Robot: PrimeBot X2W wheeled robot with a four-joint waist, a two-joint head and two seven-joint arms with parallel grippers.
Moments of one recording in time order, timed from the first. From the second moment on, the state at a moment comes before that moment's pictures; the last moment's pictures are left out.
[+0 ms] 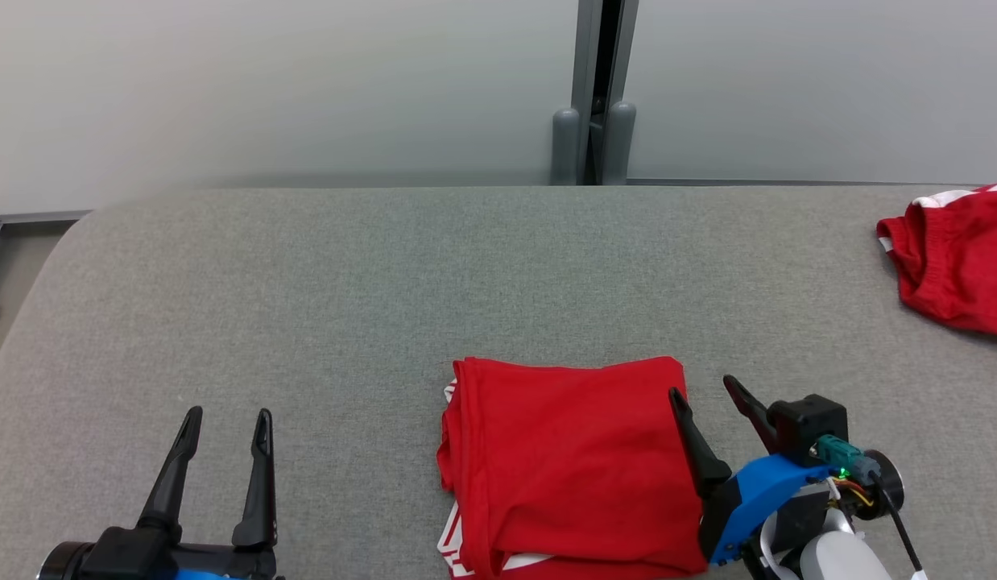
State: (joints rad) left arm 0.03 0.07 0.00 0.04 -0.10 -0.10 -0.26; right arm -0.16 -0.05 0.12 0.23 0.06 0.13 0.07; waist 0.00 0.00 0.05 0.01
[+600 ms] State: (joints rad) left arm -0.02 0.07 0.00 0.05 -0.11 -0.10 -0.26; right arm -0.16 -0.05 0.15 0.51 0.13 0.13 0.04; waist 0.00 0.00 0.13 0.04
